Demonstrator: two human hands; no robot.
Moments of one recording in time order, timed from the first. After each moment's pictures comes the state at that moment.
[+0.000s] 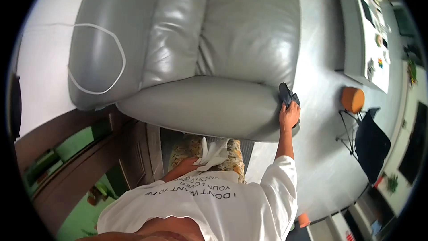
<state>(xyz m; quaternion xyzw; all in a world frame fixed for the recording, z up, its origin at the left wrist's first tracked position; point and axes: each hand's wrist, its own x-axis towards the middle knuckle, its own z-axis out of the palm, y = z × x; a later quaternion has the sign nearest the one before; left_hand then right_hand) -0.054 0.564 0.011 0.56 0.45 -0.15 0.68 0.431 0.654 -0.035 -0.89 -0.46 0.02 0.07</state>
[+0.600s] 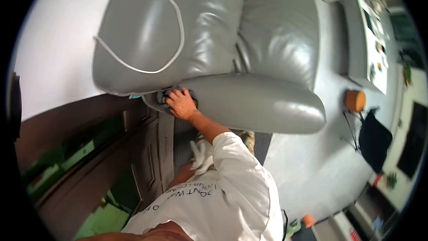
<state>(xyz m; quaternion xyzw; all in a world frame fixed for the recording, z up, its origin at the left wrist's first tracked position) -0.273 0.546 0.014 0.51 0.56 -0.13 0.64 -0.128 0.809 0.003 -0.48 -0.84 0.25 0.10</state>
